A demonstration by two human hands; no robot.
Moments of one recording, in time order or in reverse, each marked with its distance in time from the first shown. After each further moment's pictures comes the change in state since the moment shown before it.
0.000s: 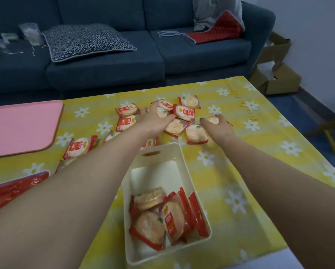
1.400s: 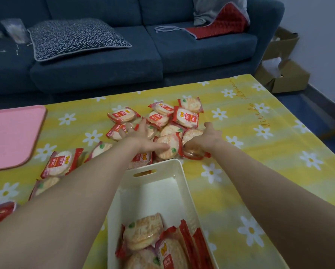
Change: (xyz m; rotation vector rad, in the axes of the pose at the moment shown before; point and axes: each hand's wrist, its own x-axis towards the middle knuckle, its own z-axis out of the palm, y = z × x) left_hand 0.086 -0.049 0.029 0.327 -0.165 -0.191; right_hand 0.050 -0.014 0.049 -0.074 -0.171 0.057
